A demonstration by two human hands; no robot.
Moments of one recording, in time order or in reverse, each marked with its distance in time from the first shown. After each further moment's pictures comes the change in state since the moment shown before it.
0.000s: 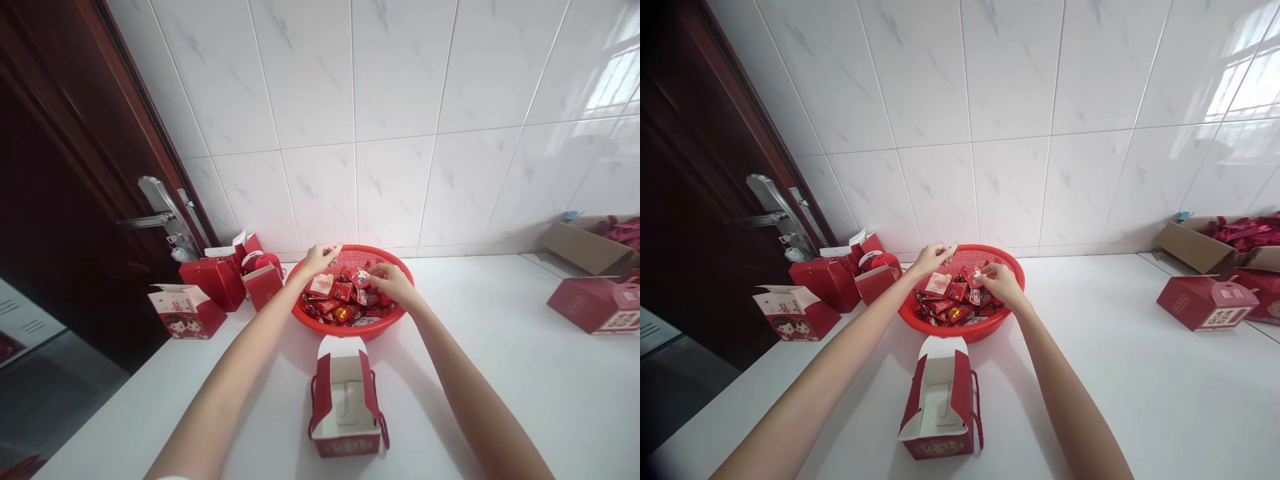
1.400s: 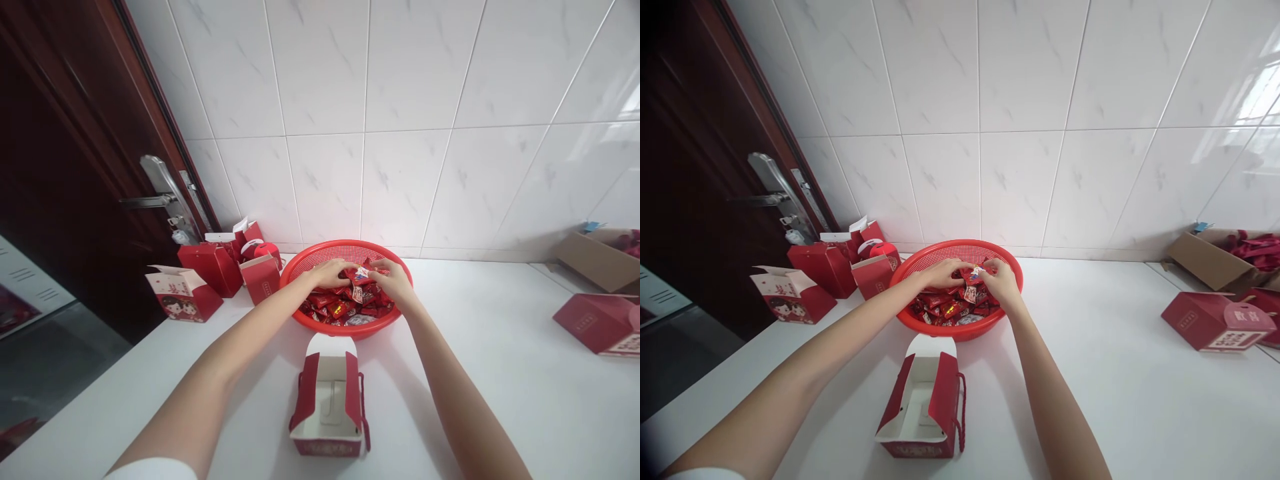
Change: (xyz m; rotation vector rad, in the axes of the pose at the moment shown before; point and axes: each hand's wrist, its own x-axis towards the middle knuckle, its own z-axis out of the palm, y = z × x) left_hand -0.009 -0.005 0.026 0.435 -0.458 0.268; right_hand 0.006 0.001 0.001 0.088 0.071 0.083
